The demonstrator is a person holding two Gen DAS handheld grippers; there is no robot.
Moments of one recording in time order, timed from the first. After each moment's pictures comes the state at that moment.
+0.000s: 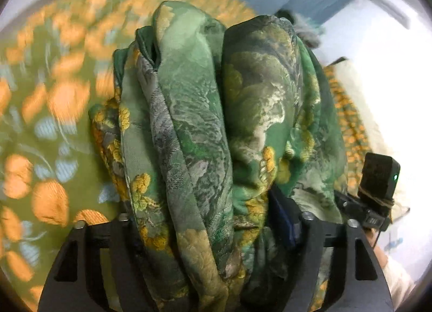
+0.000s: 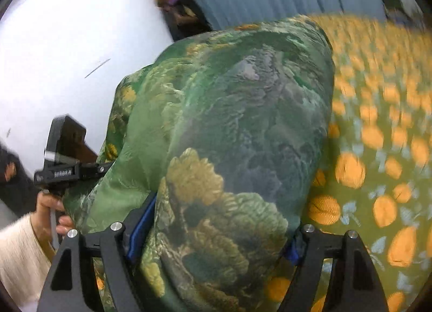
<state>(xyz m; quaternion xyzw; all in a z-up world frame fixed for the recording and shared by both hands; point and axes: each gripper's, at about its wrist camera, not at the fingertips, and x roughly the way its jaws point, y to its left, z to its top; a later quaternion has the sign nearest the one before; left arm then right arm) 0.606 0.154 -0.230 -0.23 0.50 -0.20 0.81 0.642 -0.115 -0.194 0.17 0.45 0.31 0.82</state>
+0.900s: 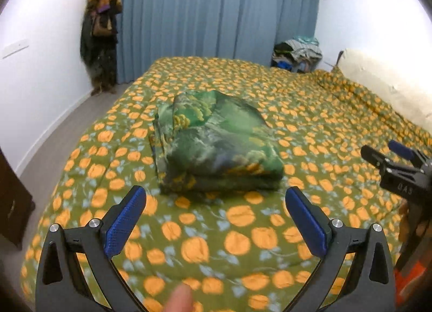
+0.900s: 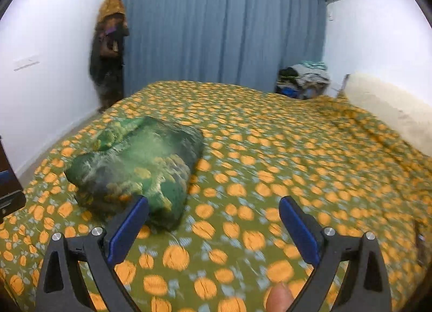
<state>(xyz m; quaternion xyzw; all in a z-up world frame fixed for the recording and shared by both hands) 0.359 0.083 -0.092 -0.04 0.32 -0.07 0.94 0.364 -0.157 -0.043 -0.02 0.27 -0.01 0.96</state>
